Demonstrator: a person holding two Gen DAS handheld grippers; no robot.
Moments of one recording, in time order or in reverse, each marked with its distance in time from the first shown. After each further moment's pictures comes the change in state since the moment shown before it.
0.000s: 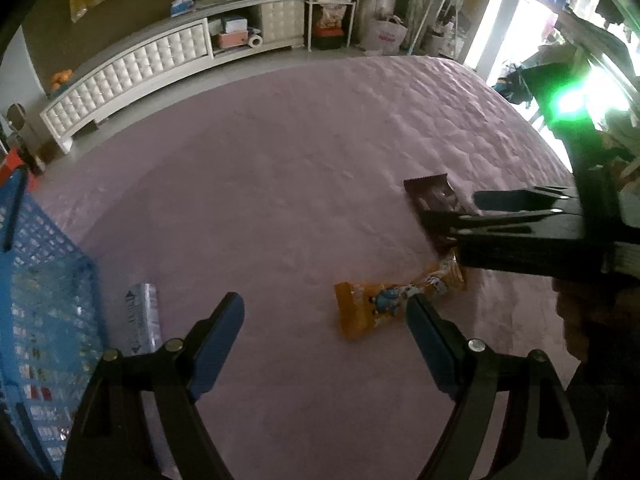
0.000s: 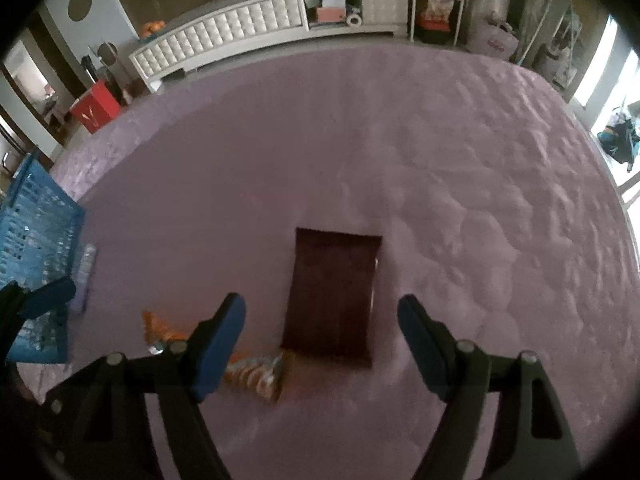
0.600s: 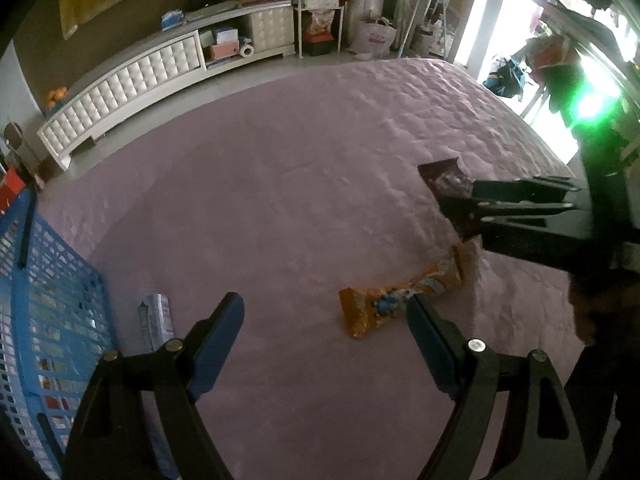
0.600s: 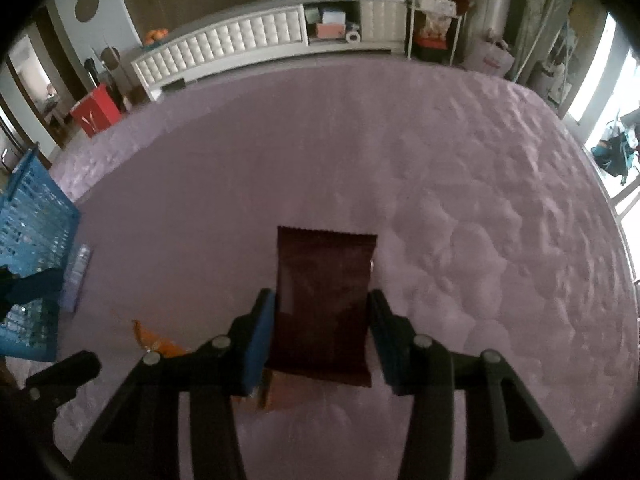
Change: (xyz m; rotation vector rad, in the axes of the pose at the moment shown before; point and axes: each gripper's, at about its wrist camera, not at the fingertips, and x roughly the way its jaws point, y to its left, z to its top) left arm -0.014 -0.003 0.001 0.063 -0.018 0.010; right arm -0.034 -0.014 -0.016 -0.028 -0.085 -0.019
